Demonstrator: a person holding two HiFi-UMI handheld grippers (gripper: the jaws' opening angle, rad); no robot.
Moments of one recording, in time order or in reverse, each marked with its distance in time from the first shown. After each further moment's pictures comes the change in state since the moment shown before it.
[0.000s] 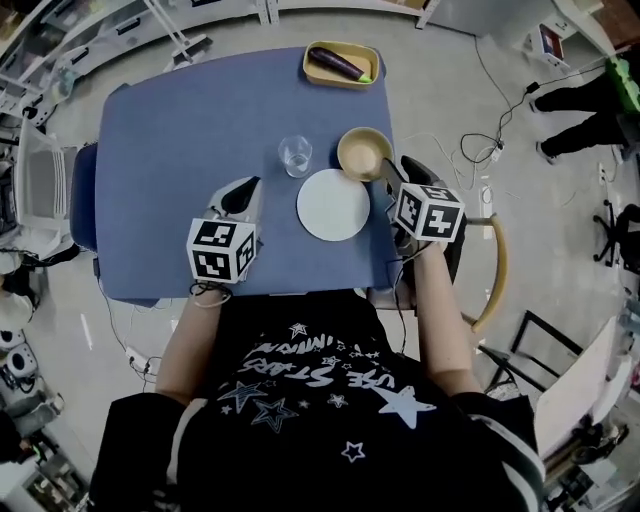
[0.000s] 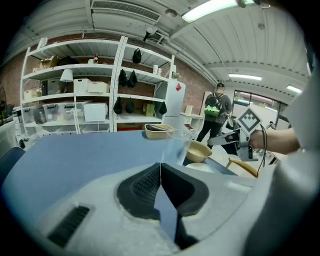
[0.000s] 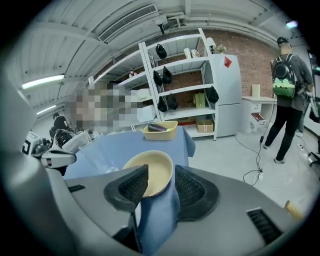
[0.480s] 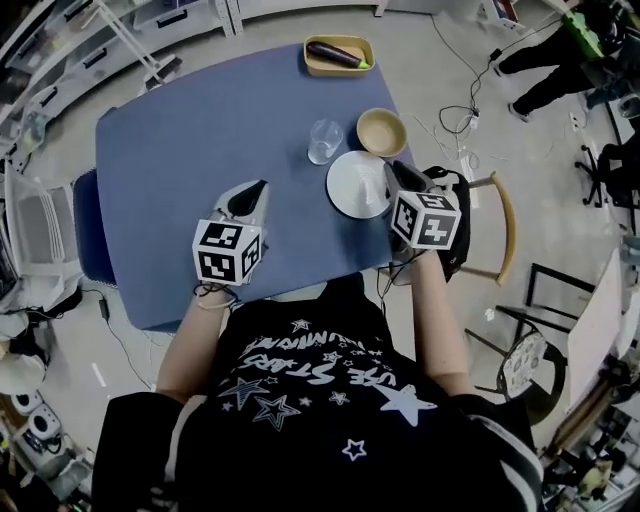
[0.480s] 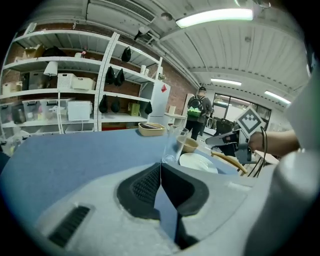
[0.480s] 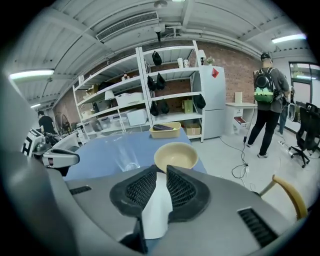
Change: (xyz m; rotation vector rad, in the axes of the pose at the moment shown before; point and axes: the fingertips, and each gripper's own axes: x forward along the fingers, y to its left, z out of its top) left arm -0.036 0.042 -0.017 0.069 -0.002 -0.230; right arm -0.038 0.087 -0.027 0.052 -0.062 -0.187
